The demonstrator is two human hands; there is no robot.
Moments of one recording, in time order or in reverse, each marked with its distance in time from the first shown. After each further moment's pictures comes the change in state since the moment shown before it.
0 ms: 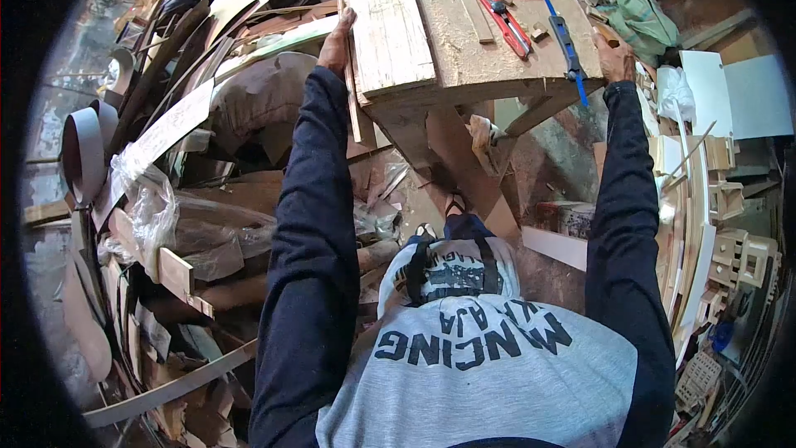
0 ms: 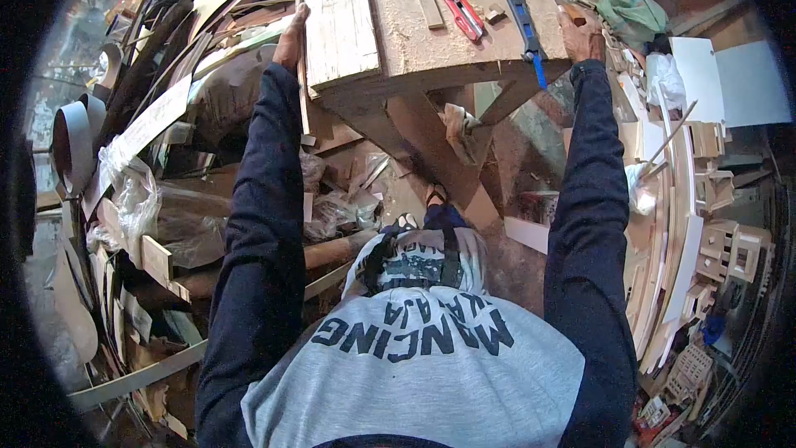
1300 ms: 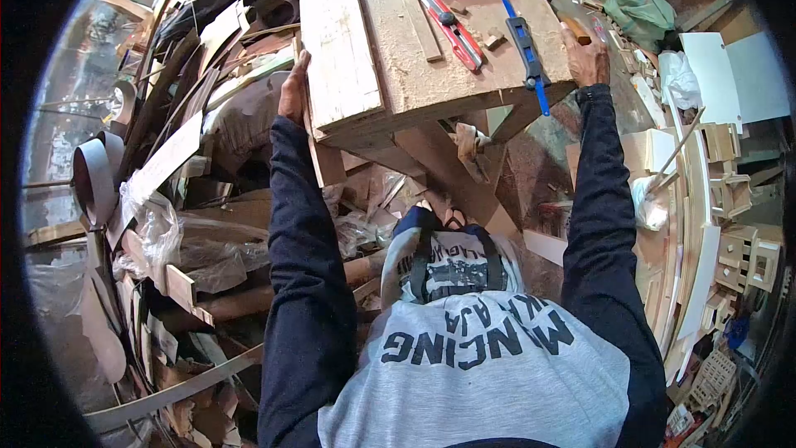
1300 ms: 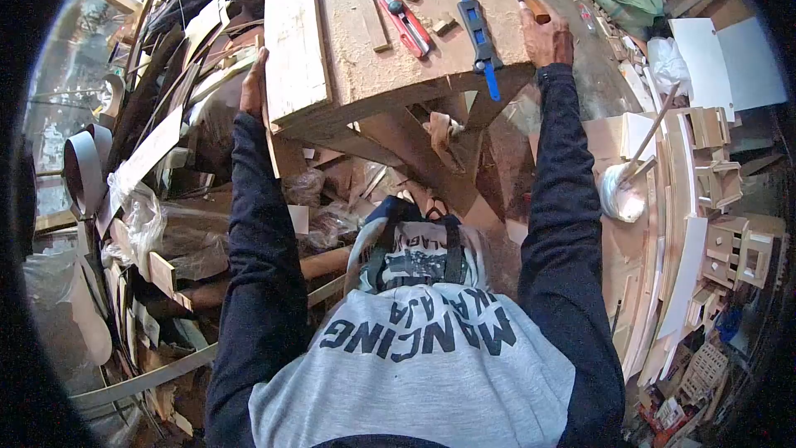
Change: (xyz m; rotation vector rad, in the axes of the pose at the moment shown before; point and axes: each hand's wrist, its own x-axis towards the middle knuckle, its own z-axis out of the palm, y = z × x) left_hand -0.030 0.004 -0.012 0.107 -0.008 -0.036; right_hand -0.003 0.008 0.013 0.118 0.025 0.019
